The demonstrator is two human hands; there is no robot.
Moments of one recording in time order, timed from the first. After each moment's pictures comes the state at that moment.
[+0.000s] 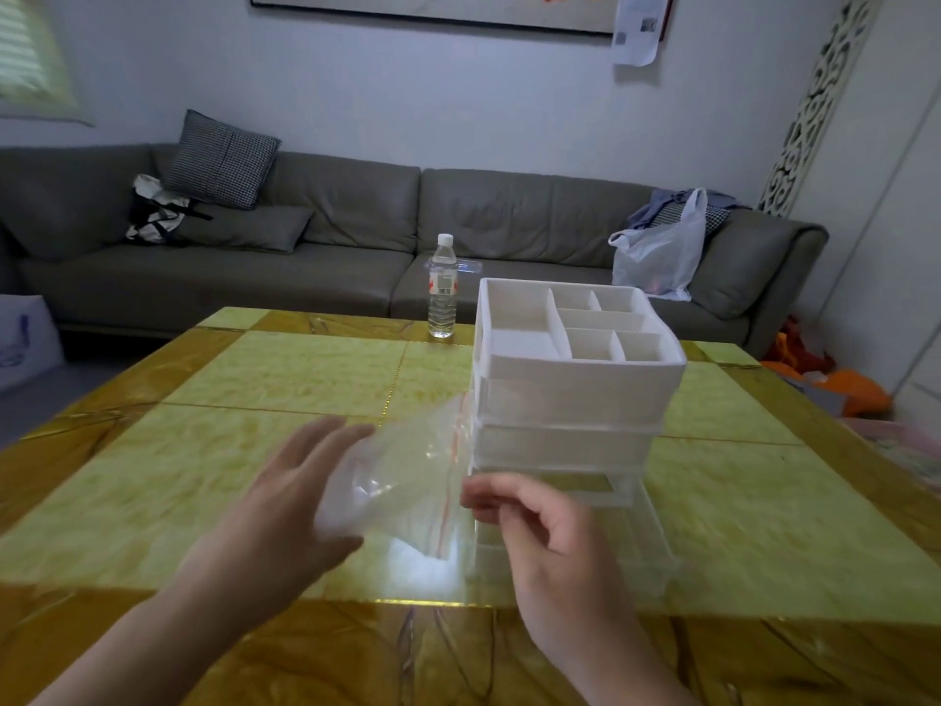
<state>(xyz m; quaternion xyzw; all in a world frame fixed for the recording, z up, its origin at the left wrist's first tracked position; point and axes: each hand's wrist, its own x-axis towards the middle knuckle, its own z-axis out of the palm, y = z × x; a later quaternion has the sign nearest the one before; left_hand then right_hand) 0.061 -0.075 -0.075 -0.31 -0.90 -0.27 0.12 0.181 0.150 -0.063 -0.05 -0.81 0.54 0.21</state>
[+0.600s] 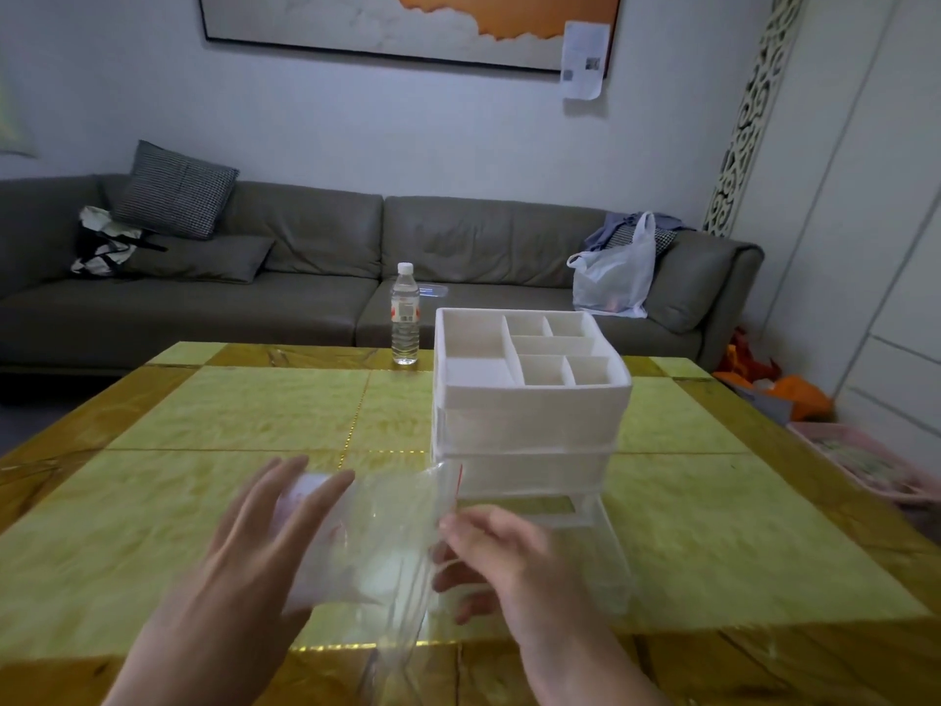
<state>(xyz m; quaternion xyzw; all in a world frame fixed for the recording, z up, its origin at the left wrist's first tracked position) 0.074 -0.065 -0.087 -0.33 -0.91 -0.18 0.16 0.180 0.162 -0.056 -0.14 -0.67 0.73 0.09</state>
